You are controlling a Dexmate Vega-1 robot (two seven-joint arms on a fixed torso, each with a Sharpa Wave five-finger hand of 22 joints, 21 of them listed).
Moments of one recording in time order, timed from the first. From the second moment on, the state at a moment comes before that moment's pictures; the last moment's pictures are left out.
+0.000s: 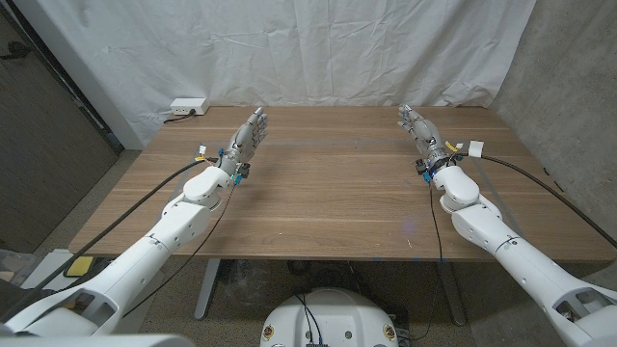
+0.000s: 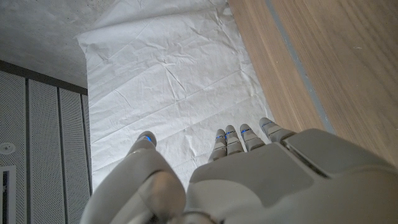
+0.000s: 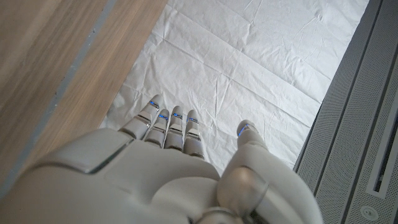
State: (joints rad) left arm 0.86 0.60 0.38 -1.47 -0.61 -0.19 -0.01; left_hand 0.25 -0.07 0.28 0.07 0.29 -0.01 0.05 0.21 0.18 -0.02 0.00 0.22 0.18 -0.07 -0.01 0.20 0.18 -0.09 -0.03 0.23 0.17; right arm -0.85 -0.56 -0.38 -1.38 0.40 0.38 -0.13; right_hand 0.23 0.05 0.31 -0.12 0.19 0.26 0.07 0.20 0.19 0.21 0.06 0.22 0.18 0.10 0.02 0.19 0.18 0.21 -0.04 0.31 0.18
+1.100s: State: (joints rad) left arm 0.86 0.60 0.38 -1.47 -0.61 -0.19 -0.02; left_hand 0.26 -0.06 0.28 0.06 0.29 -0.01 0.04 0.21 0.18 -0.01 -0.01 0.21 0.18 -0.07 -0.01 0.19 0.18 -0.09 -0.03 0.22 0.18; right arm -0.83 -0.60 -0.40 -1.40 0.19 0.35 -0.29; right_hand 0.24 0.05 0.32 -0.12 0.19 0.28 0.05 0.20 0.19 0.22 0.06 0.22 0.18 0.11 0.01 0.19 0.18 0.21 -0.04 0.30 0.18
